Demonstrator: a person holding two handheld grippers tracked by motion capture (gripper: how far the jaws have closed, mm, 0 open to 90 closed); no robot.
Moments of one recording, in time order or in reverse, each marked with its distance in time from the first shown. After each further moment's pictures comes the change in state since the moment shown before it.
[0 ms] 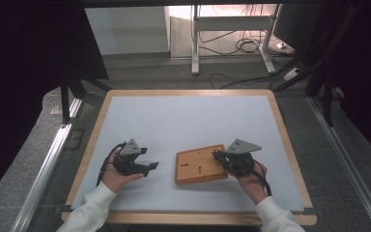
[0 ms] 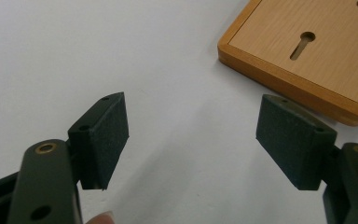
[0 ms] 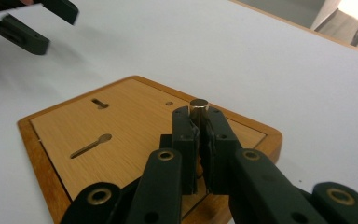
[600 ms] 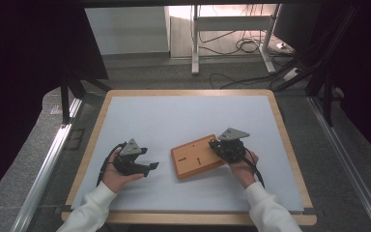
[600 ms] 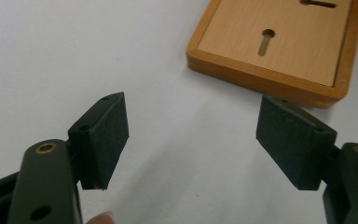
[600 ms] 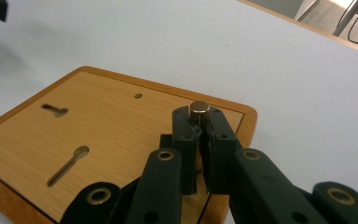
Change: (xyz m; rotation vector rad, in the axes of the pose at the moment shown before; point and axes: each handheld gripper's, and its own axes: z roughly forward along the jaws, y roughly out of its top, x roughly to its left) left arm -0.001 0.000 0.000 -0.001 -0.002 0.002; right arm -0.023 0.013 0.048 0.046 -0.055 0.022
